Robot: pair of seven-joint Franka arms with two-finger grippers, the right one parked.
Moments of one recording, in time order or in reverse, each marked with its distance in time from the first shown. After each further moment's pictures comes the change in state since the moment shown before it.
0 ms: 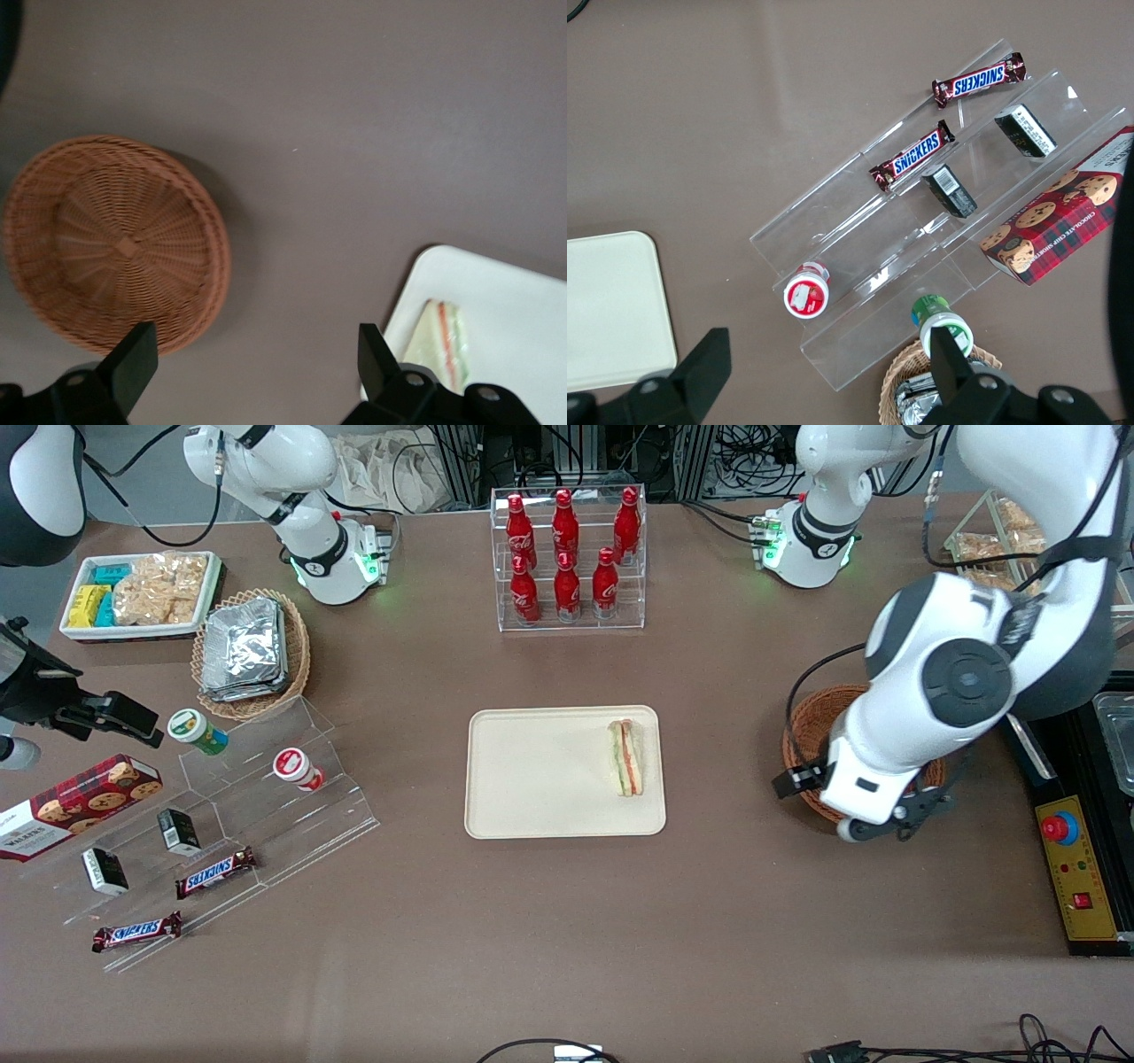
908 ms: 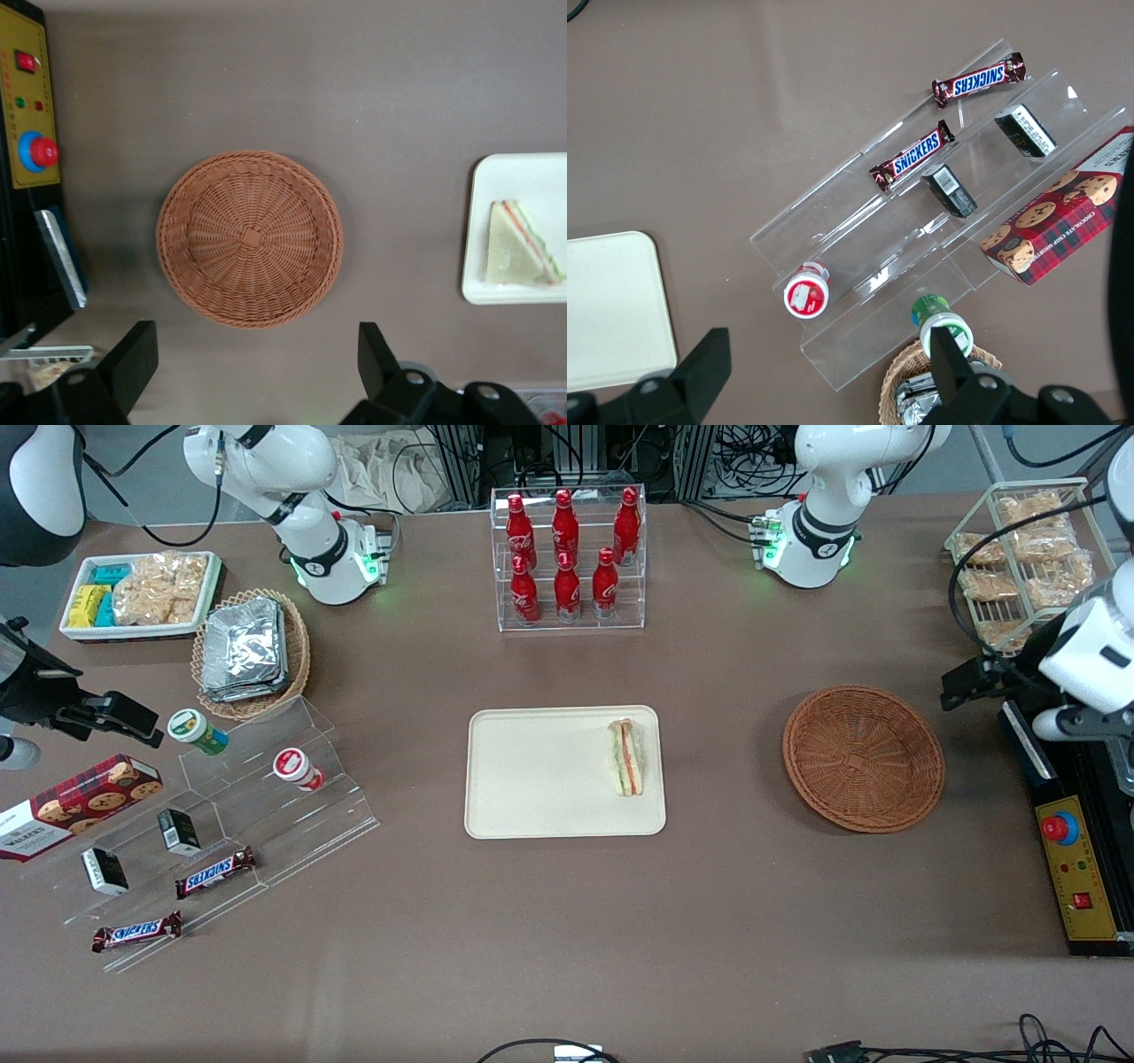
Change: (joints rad) arm -0.116 -0.321 0.443 -0.034 -0.195 -0.157 0.668
